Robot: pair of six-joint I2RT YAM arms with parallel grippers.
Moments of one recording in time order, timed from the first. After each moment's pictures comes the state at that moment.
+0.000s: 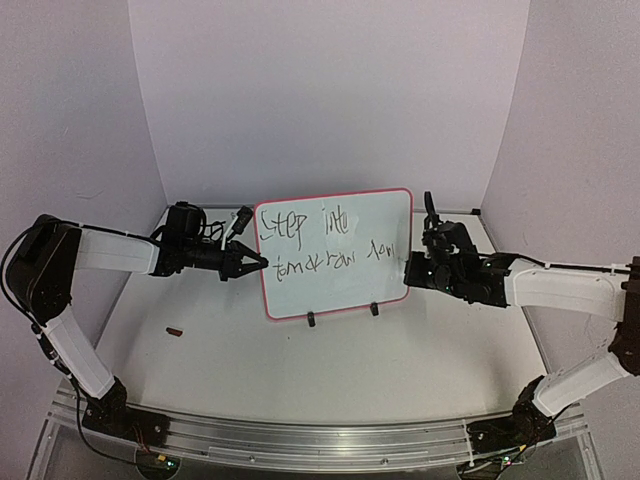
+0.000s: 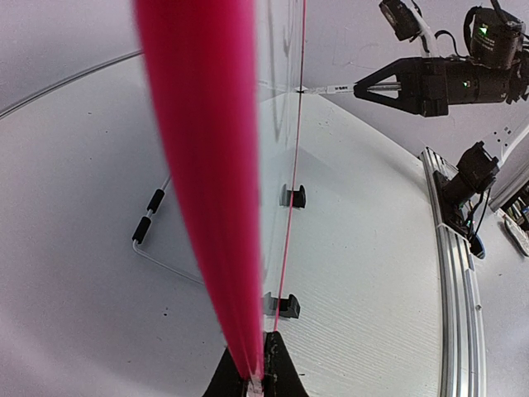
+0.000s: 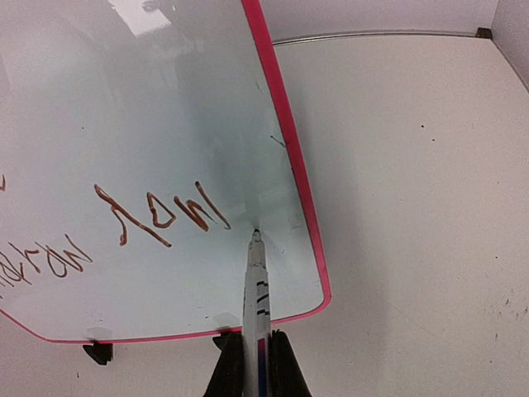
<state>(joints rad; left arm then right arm) -0.41 1.66 0.90 0.23 0.86 0.08 0.72 1.38 0.86 -0.14 0.39 0.60</state>
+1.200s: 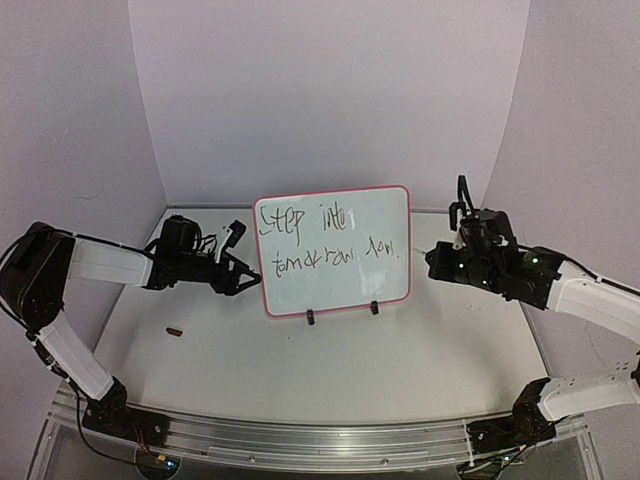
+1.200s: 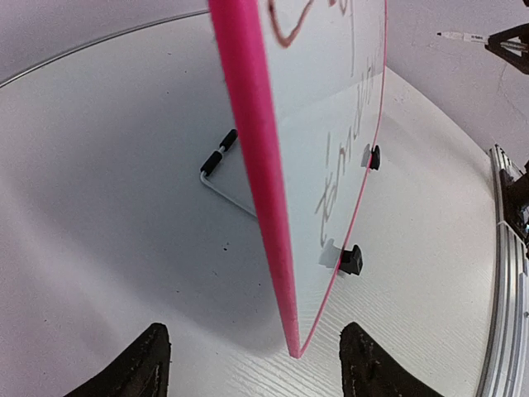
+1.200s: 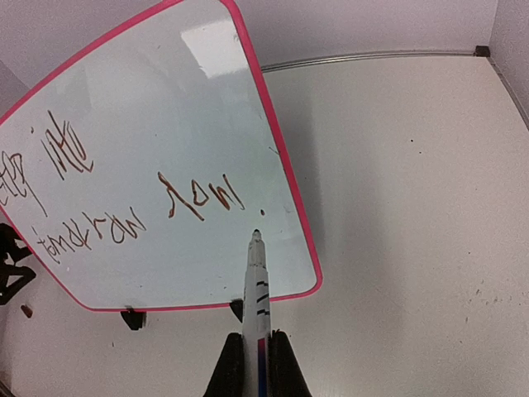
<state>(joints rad) -0.41 1.61 0.79 0.23 0.64 0.07 0.71 1.13 0.87 -0.34 0.32 0.58</state>
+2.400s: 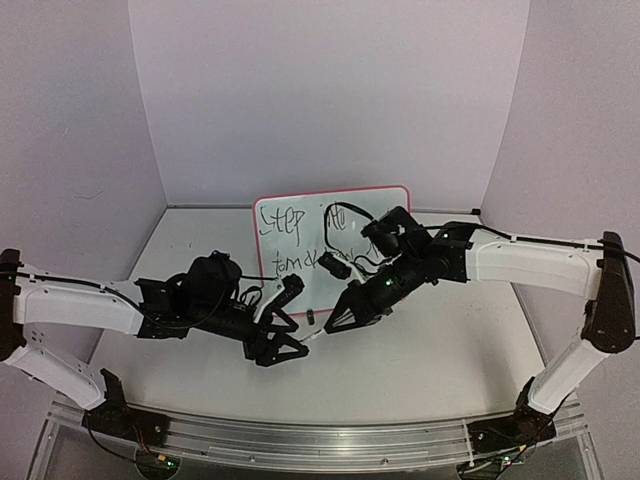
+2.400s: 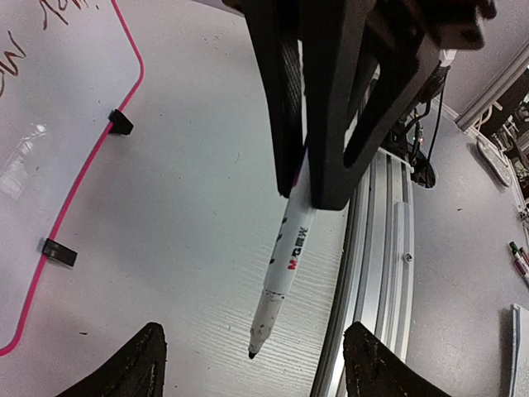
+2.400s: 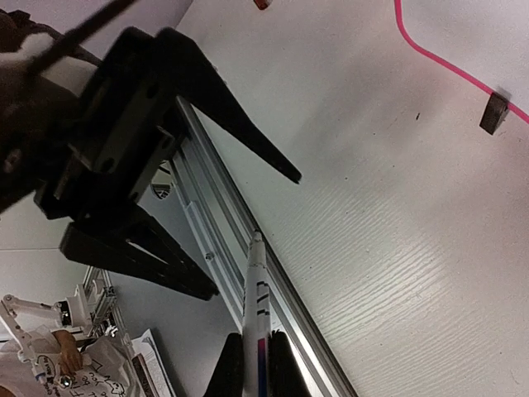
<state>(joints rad) -1.03 1.31 0.72 0.05 0.39 -0.10 0.91 1.61 1.25 -0.58 -0.64 0.38</state>
